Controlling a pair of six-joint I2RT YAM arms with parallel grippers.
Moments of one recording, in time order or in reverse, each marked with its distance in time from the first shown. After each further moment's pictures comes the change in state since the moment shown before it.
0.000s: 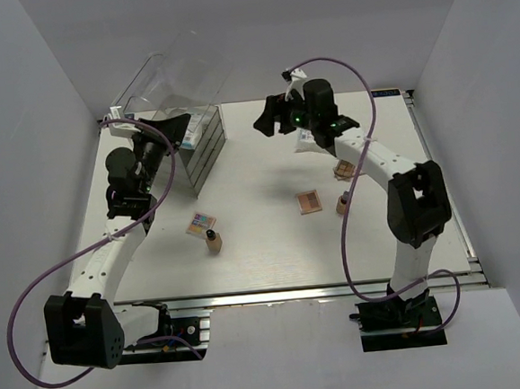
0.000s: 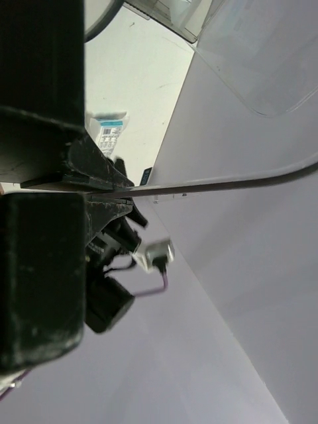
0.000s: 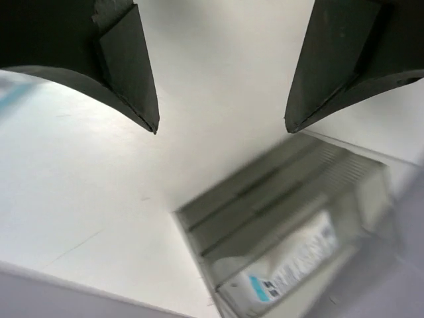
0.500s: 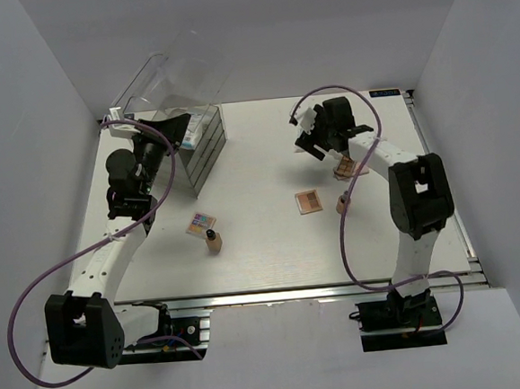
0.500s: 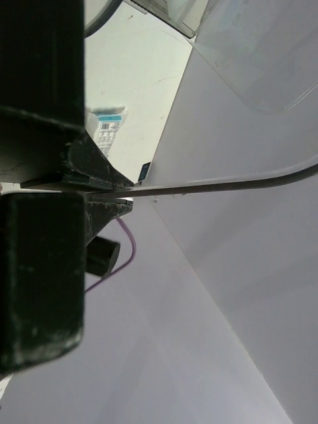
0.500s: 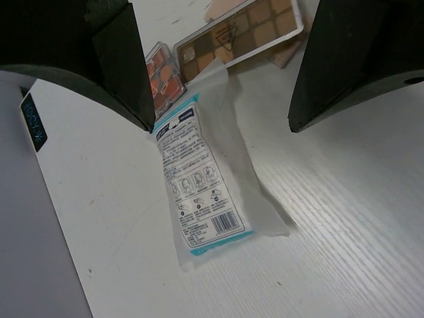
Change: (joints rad) left arm -0.001 0.000 -0.019 0.035 0.003 -0.020; right arm -0.161 -0.005 -0.149 -0.220 0.234 -1.145
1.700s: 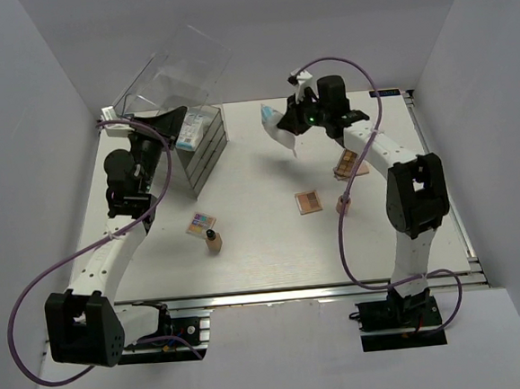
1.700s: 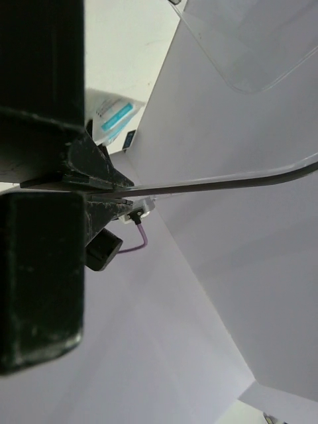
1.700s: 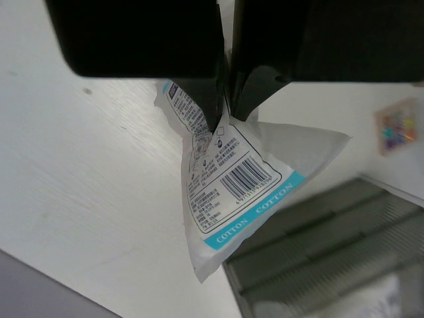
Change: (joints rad) left arm 0.001 0.008 0.010 0.066 -0.031 -0.122; right arm 0.029 0.048 0.195 0.076 -0.379 0.688
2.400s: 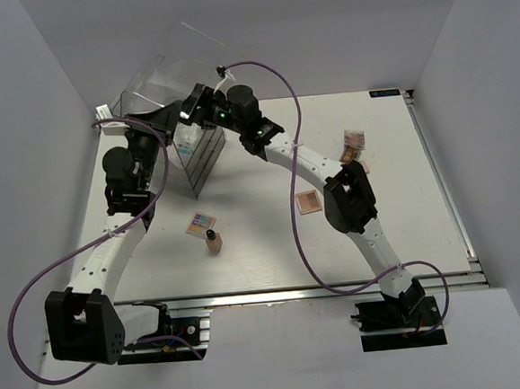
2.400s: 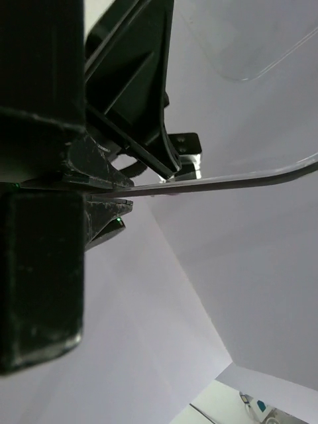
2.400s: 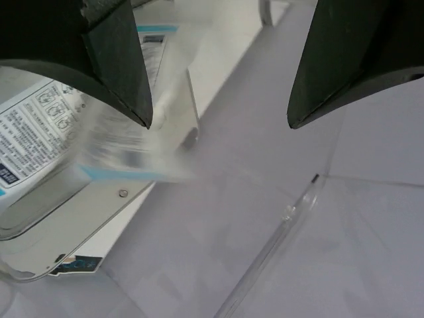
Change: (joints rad) left arm 0.001 0.016 0.027 0.023 -0.035 -0.072; right arm 0.399 0.423 0.634 0.267 0.215 0.930
